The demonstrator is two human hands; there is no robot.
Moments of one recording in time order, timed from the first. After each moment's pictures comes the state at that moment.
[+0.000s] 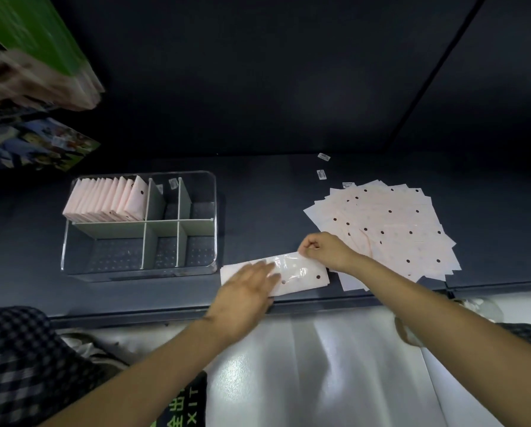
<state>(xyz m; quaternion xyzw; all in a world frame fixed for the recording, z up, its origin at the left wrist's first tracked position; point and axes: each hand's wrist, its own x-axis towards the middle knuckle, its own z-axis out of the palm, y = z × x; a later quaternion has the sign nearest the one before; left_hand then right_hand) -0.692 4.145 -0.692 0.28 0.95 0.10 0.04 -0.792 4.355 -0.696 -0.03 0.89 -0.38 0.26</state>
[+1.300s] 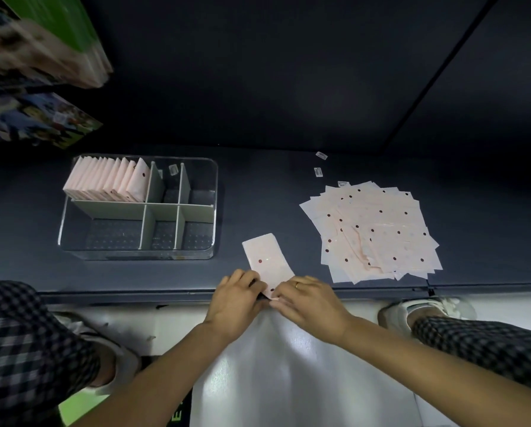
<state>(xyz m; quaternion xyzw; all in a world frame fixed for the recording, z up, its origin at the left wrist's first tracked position) -0.668 4.150 -0.728 0.17 0.97 0.16 0.06 -0.675 4.329 -0.677 -0.34 0.92 -0.17 0.00</state>
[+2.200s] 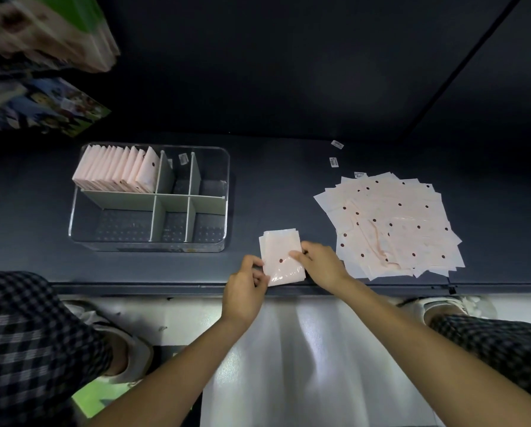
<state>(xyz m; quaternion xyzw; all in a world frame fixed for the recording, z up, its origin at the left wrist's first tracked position) -0.674 4.158 -0.734 -0.13 0.86 0.48 0.08 -0.745 4.322 -0.722 -0.03 0.94 -0.27 0.21</state>
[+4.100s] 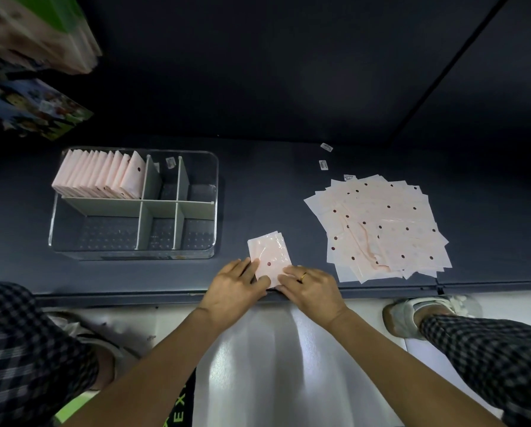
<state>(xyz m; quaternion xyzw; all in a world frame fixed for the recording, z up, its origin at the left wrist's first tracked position) -0.690 4.134 -0.730 0.30 0.95 0.06 -0.02 -0.704 4.333 -0.746 -0.34 0.91 -0.10 -0.21</state>
